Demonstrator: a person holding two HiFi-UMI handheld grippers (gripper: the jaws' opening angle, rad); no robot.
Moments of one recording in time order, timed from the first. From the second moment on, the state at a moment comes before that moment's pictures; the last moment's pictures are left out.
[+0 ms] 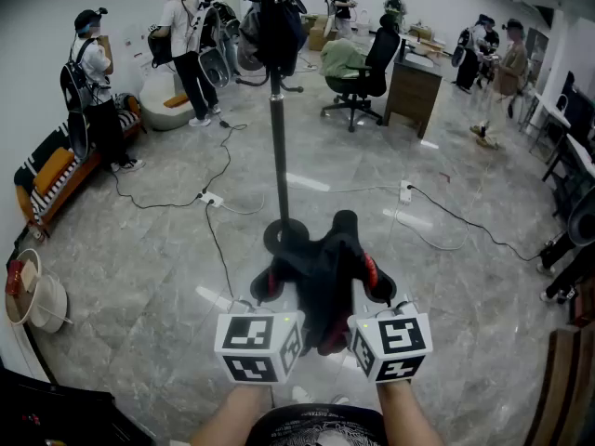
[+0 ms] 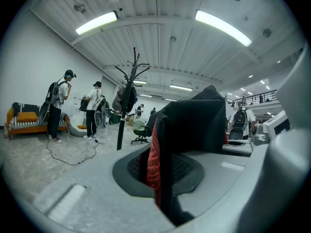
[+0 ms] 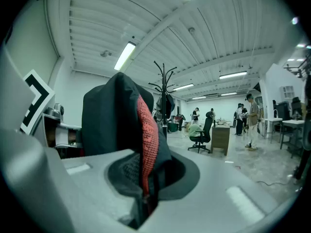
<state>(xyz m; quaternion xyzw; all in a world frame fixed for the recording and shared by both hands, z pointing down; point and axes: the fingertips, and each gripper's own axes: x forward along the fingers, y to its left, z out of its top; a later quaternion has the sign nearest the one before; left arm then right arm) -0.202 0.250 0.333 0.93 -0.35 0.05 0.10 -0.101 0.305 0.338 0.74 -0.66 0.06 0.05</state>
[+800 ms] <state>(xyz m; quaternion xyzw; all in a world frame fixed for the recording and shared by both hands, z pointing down) -0.208 0.235 0.331 0.92 -0.36 0.05 0.10 -0.105 0.290 0.338 0.73 -0.67 0.06 0.04</state>
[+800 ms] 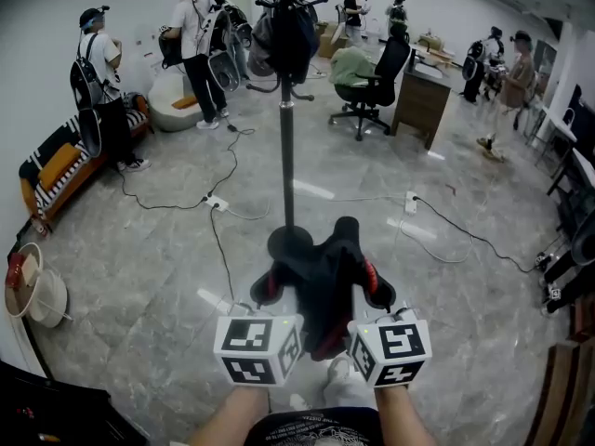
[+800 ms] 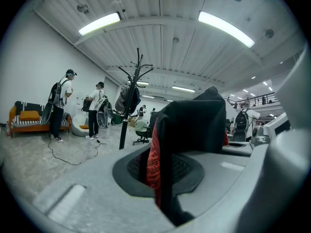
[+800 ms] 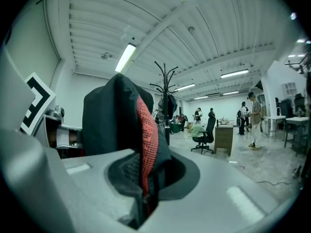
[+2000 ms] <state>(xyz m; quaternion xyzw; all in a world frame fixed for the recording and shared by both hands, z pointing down) -0.078 0.107 0.335 0.91 -0.41 0.06 0.10 0.027 0.154 0.342 0.70 -0.72 0.06 0.02</state>
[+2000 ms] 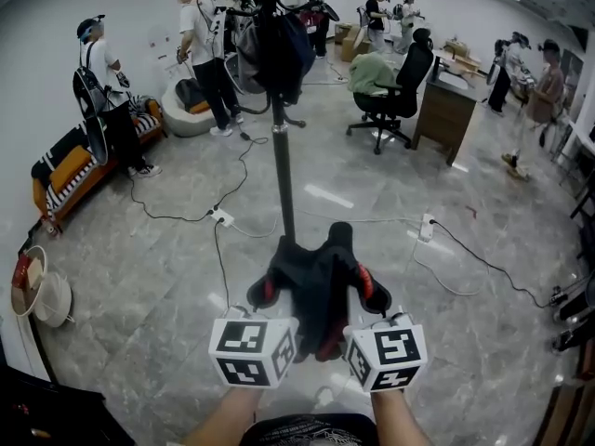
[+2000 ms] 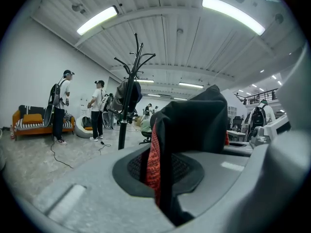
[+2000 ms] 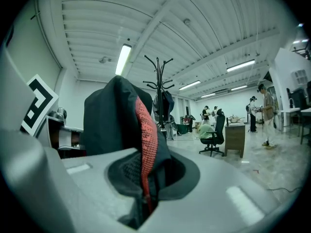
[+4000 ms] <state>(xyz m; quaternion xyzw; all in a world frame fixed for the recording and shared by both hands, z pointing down) 0.007 -0.138 0.327 0.91 -0.39 0.06 0.11 0.114 -0.089 0.335 0.70 -0.71 0.07 0.03</state>
